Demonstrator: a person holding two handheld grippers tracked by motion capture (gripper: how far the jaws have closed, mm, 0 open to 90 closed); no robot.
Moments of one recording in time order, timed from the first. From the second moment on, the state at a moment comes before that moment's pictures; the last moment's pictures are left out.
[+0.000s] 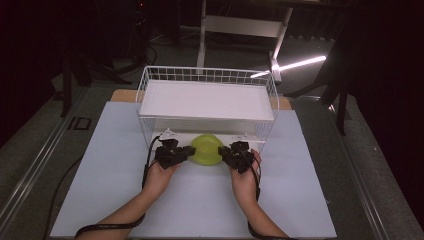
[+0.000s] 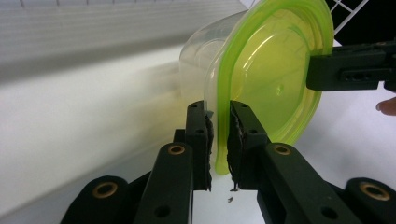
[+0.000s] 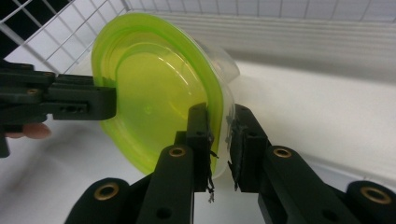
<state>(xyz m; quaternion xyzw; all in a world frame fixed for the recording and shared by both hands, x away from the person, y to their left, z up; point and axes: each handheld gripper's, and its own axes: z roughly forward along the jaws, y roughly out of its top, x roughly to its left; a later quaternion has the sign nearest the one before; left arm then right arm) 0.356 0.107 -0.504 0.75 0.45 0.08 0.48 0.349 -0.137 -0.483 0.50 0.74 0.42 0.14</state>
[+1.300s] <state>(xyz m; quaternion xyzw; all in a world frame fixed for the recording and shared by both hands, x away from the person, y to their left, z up) 0.383 0.108 -0.497 0.72 0.45 0.12 0.52 0.379 -0.129 -0.481 0.50 0.72 0.44 0.21</state>
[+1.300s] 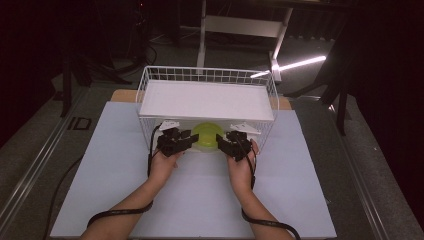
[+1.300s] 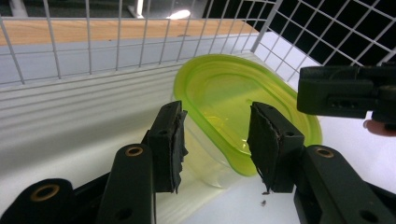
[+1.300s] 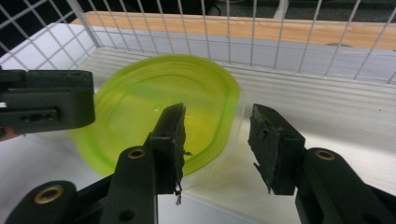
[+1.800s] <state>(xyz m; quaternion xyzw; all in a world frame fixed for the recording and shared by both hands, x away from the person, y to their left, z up) 0.351 0.124 -0.485 0.74 0.42 0.11 0.51 0.342 -0.132 -0.470 0.47 0.73 0.46 0.19</state>
